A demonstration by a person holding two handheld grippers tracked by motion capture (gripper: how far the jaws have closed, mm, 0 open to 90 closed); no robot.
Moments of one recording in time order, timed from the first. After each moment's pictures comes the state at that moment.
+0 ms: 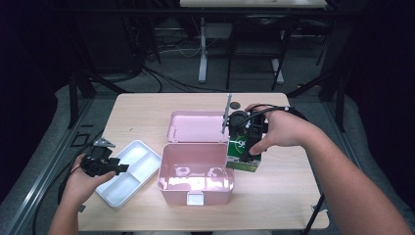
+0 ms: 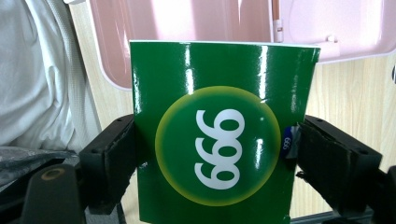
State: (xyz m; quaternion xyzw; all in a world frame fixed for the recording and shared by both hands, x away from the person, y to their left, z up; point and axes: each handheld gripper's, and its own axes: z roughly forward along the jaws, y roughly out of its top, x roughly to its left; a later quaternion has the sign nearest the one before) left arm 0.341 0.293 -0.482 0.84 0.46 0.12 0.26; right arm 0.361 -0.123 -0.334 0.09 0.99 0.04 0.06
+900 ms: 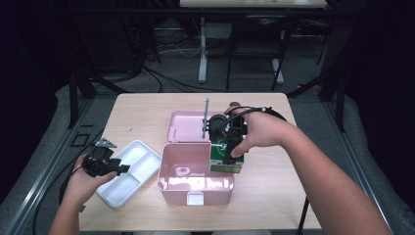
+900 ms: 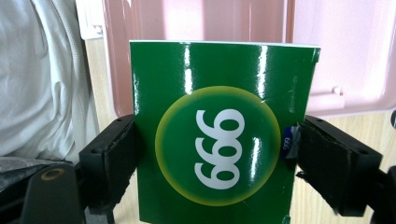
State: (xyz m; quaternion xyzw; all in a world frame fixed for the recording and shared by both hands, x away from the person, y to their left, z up) left arm 0.342 0.290 -0.485 0.84 0.46 0.11 0.26; right arm 0.360 -0.080 -0.341 0.04 1.00 0.05 0.05
